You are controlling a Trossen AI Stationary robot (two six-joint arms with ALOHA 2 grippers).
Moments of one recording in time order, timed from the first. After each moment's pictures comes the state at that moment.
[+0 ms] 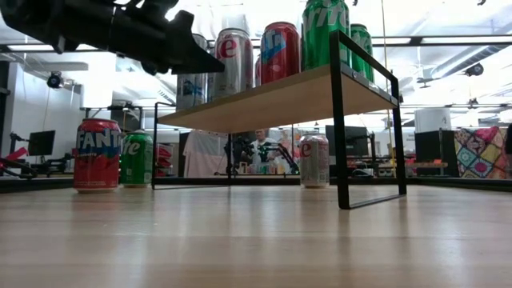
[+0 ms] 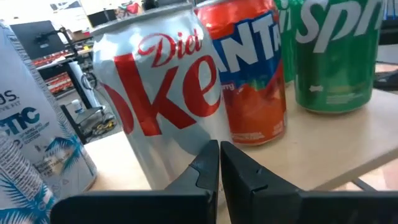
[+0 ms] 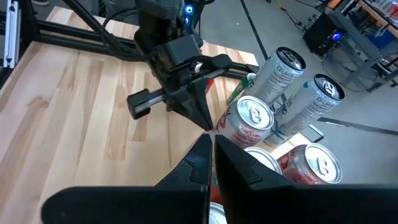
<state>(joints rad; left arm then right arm) -0.26 1.41 0.53 0.76 -0.80 0.12 0.33 1.43 1.62 -0.75 0.50 -0.04</state>
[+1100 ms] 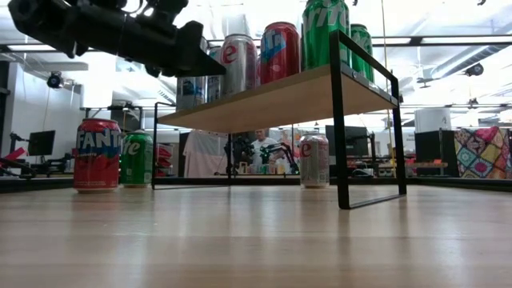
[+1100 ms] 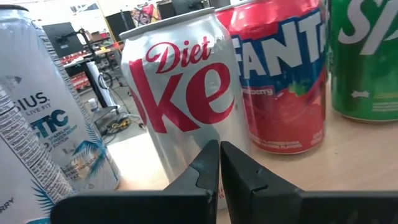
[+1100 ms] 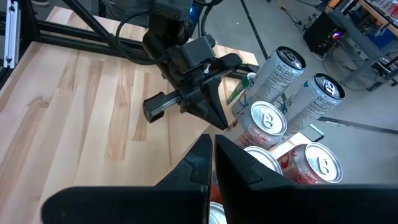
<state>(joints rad) -0.19 1.41 0.53 0.79 -0.80 0.15 0.33 1.43 1.62 -0.75 0.50 -0.03</state>
